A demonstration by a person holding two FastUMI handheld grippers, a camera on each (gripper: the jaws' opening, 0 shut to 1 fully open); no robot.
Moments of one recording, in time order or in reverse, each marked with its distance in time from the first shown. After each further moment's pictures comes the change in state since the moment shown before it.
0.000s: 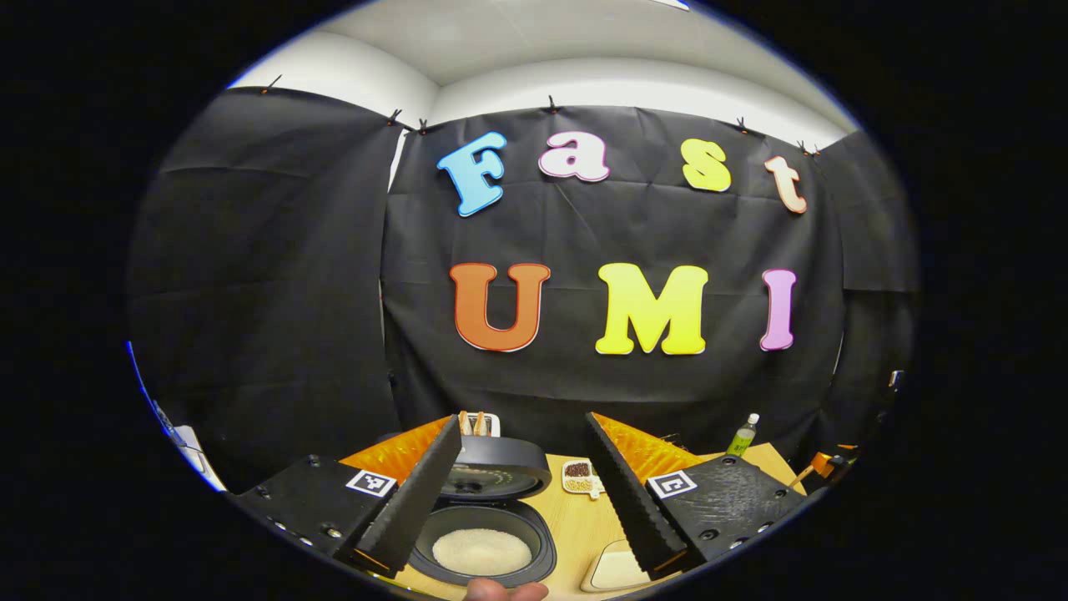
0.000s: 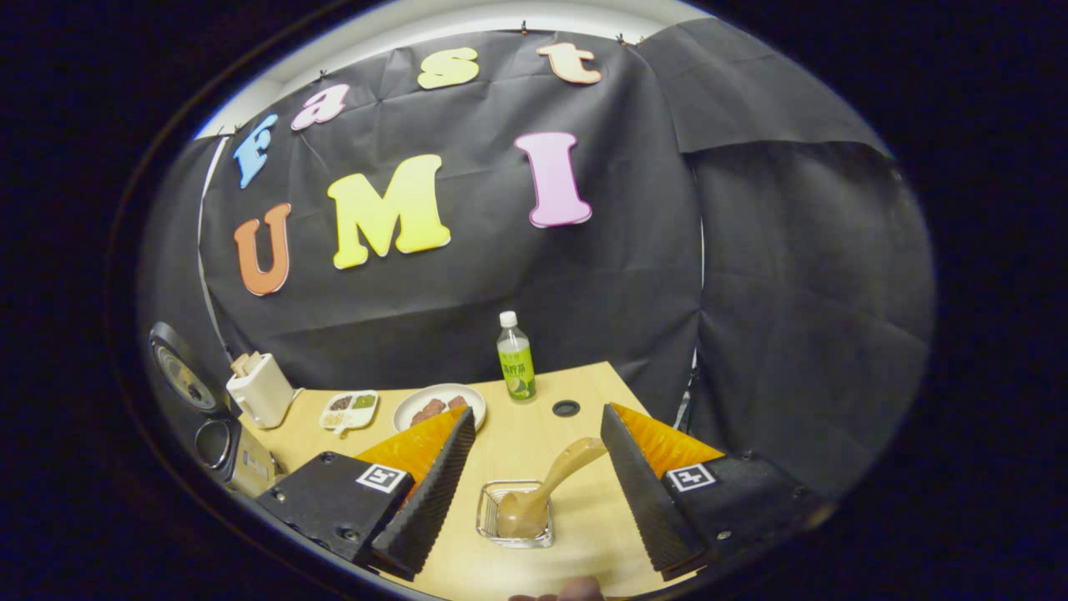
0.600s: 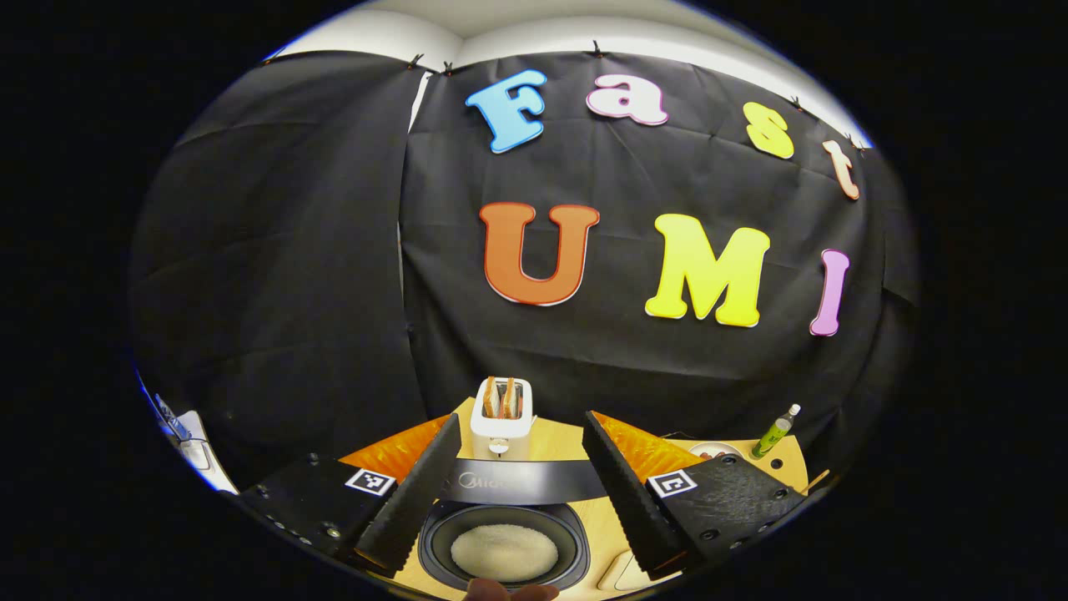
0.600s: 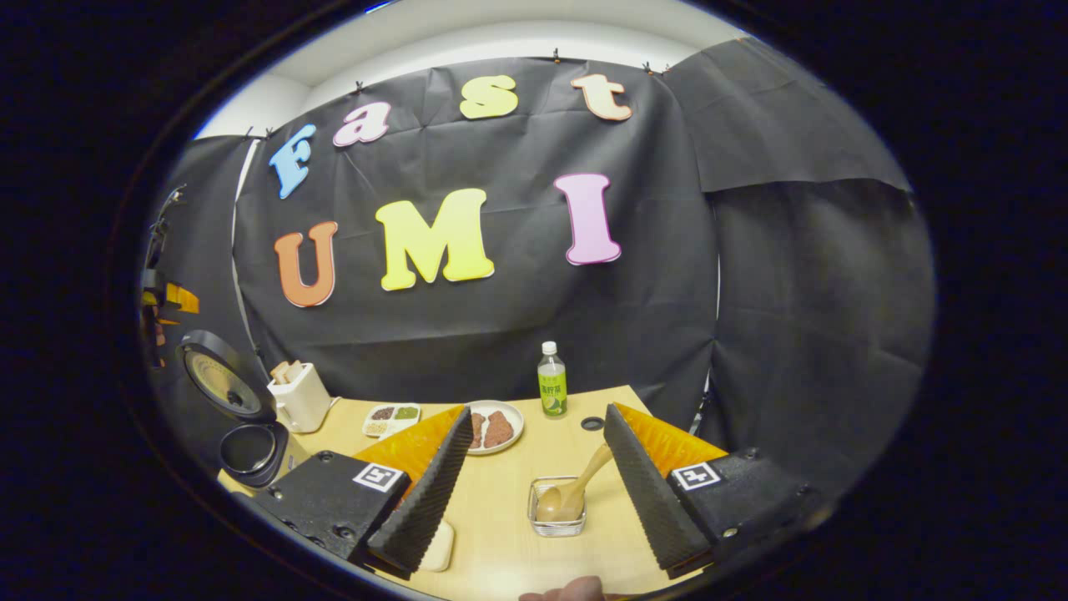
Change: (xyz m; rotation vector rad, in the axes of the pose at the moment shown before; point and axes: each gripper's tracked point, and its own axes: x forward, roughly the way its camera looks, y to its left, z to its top) left arm 0.084 0.056 -0.048 -0.028 0.263 0.079; right arm -0.080 0.048 0.023 -0.037 -0.075 0.060
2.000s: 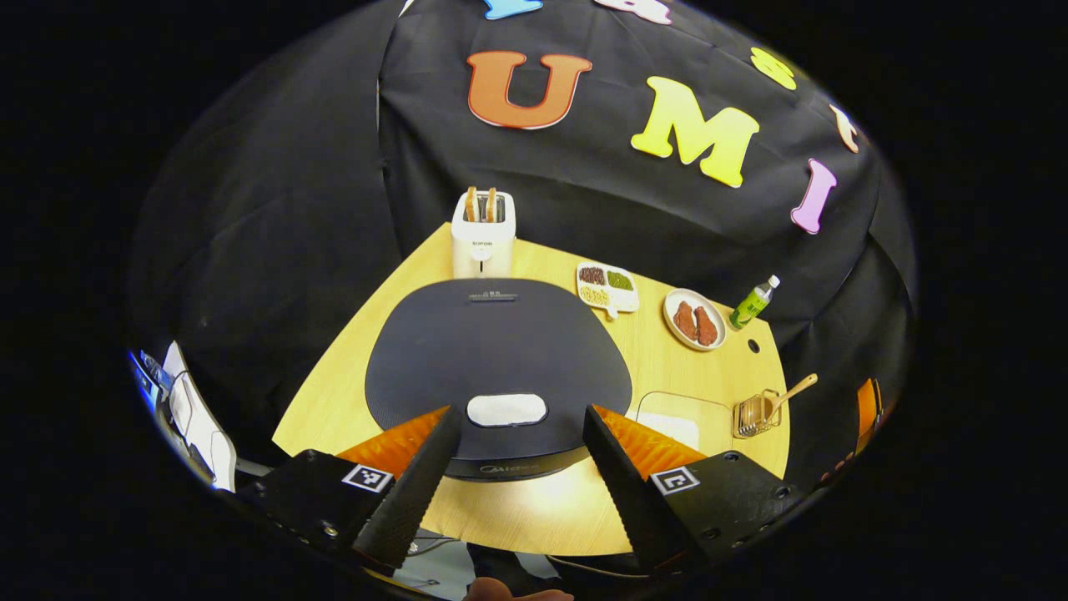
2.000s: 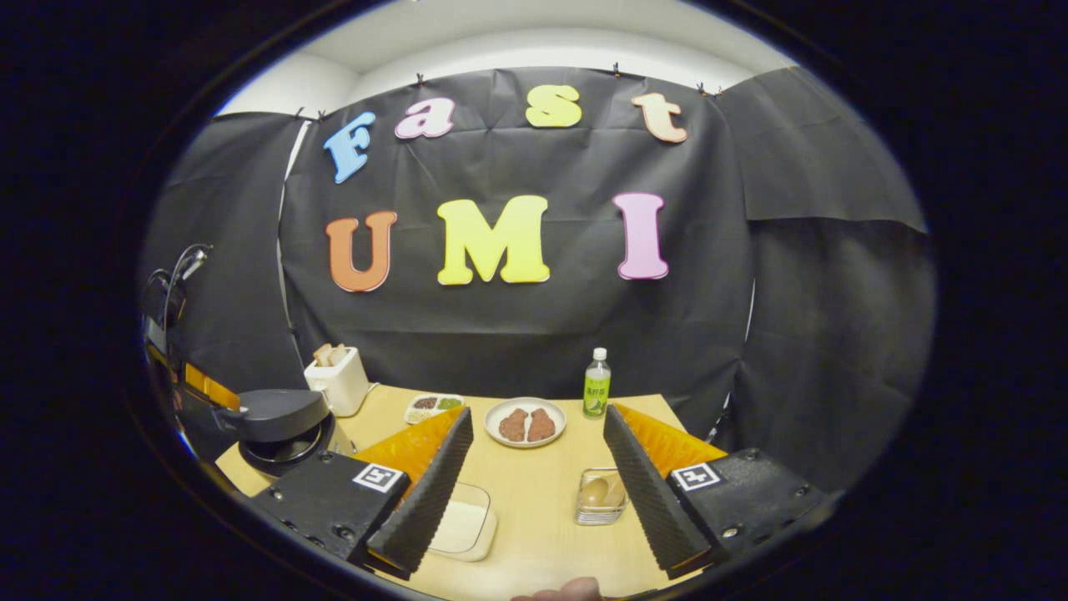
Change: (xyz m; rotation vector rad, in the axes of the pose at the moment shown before) left arm -0.082 0.005 -0.203 -0.019 0.560 -0.137; right arm -0.038 0.076 -0.006 -0.098 0.022 0.109
